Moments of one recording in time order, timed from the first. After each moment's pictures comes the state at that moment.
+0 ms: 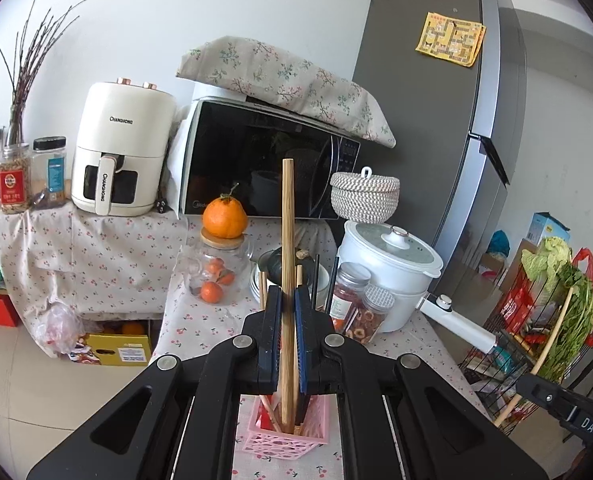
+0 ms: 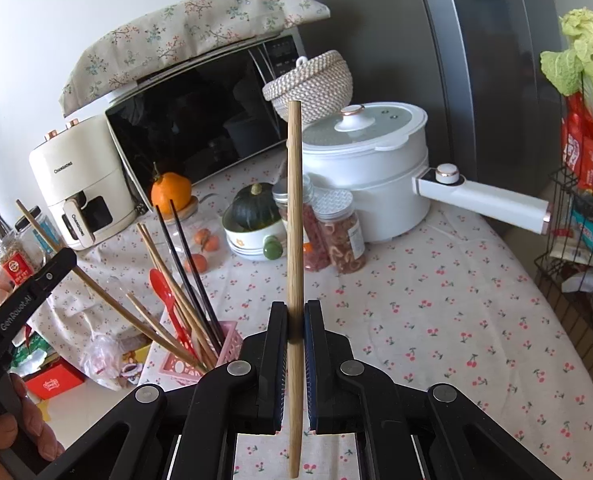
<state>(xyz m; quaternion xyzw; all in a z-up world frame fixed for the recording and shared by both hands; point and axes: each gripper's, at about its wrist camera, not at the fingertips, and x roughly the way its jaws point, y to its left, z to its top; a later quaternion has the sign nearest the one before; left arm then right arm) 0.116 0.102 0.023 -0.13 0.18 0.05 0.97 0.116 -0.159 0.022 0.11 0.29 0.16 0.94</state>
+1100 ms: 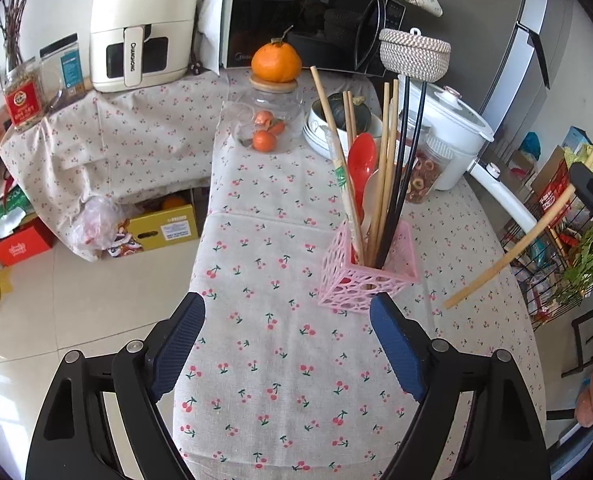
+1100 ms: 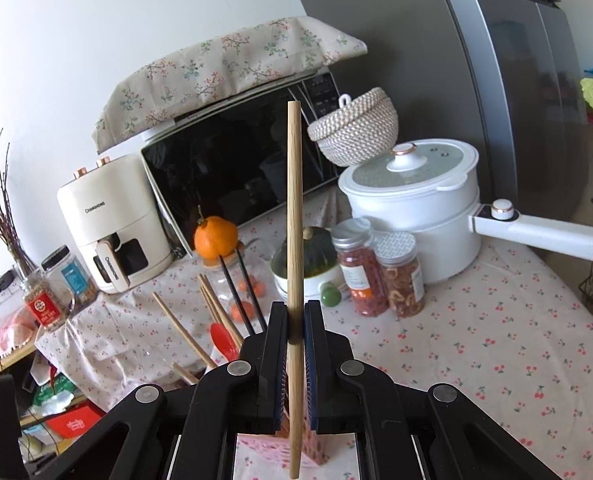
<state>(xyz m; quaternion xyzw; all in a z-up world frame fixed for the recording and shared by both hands) 0.094 0.149 -0.040 -0.12 0.43 0.06 0.89 0.127 -0.099 0.038 0.14 0.22 0.18 0.95</state>
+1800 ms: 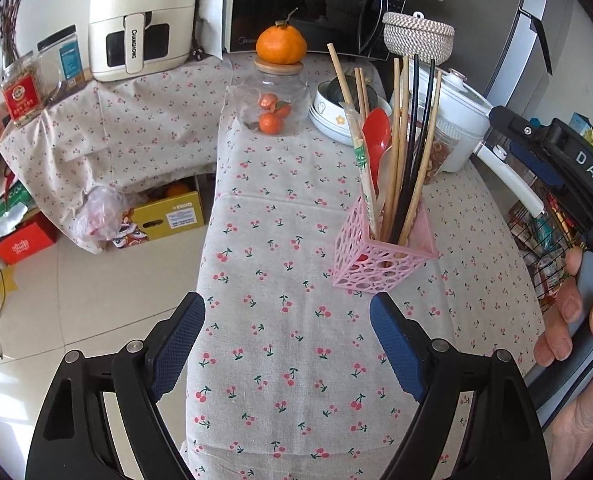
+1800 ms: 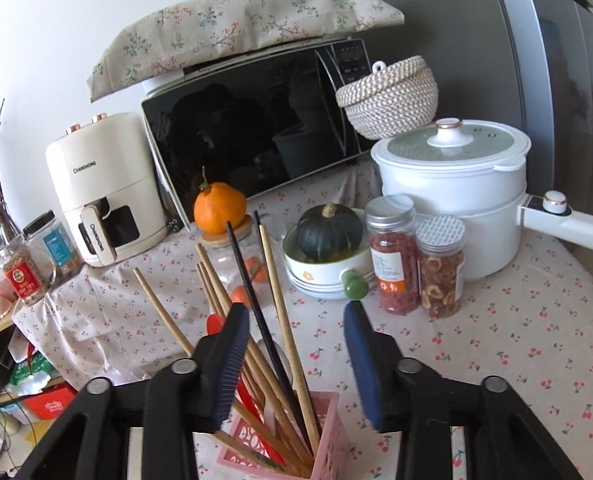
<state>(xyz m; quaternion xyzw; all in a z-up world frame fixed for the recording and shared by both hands) 0.092 0.154 -0.049 -0.10 0.45 0.06 0.89 0.172 -0.050 0.002 0.10 0.24 0.20 0.95</state>
